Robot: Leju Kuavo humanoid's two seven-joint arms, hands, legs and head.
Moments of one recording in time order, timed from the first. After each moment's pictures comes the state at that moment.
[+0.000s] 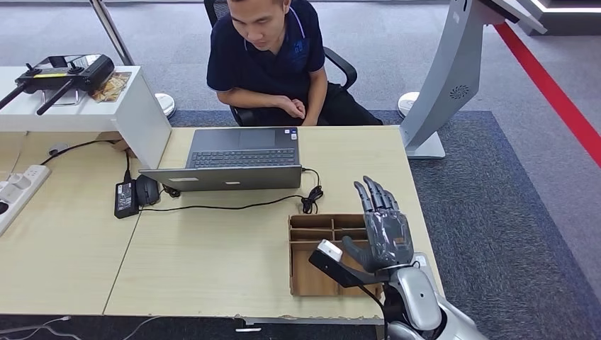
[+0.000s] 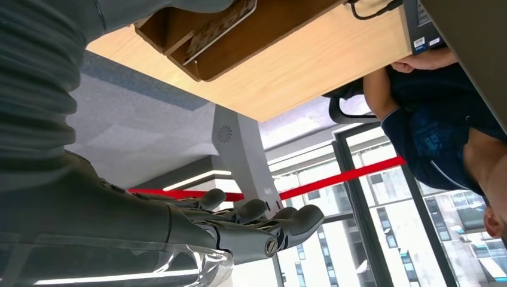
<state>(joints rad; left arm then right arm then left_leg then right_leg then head) -0.10 -0.01 -0.94 -0.23 -0.35 0.69 0.18 -0.32 -0.37 0.87 -1.57 1.05 -0.44 0.50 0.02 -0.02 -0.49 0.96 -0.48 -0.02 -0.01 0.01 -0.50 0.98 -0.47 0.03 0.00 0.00</state>
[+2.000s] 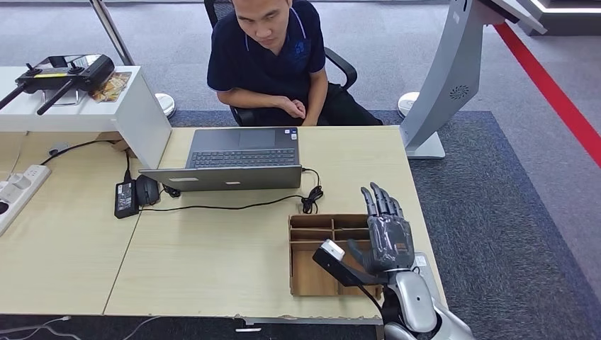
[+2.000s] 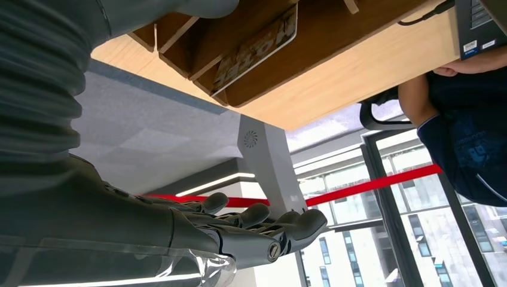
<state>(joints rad) -0.10 -0.01 -0.94 -0.23 -0.35 0.69 0.18 -0.29 -0.32 0.82 -1.47 1.10 -0.48 0.50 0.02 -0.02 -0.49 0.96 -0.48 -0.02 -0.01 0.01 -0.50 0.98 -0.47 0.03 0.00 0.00</state>
